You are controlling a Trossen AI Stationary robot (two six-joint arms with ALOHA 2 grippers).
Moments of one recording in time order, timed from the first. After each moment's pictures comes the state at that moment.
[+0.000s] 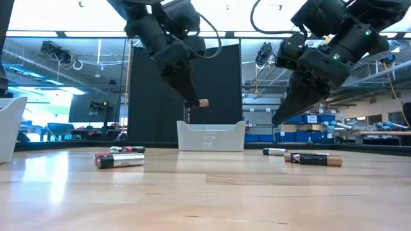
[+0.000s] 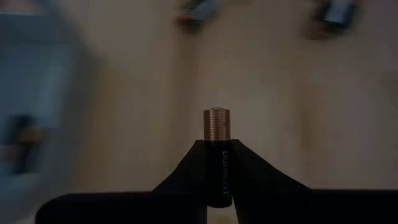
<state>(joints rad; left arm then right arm) 0.19 1.65 1.16 -0.44 0.03 0.11 0.11 1.39 0.58 0.00 0.22 0.33</state>
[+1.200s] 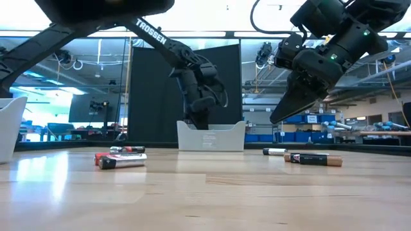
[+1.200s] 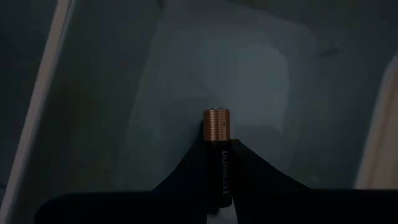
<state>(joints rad) 0.61 2.23 1.85 -0.81 0.15 0.31 0.11 1.39 0.58 0.00 0.24 0.36</state>
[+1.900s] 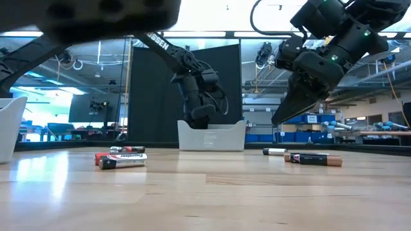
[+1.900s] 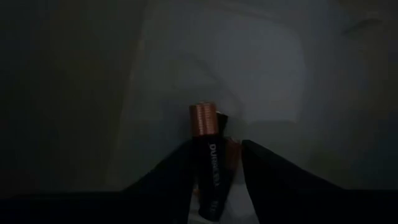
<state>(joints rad) 0.60 2.27 1.85 -0.80 0.12 0.31 0.11 1.39 0.58 -0.01 0.24 0.36</state>
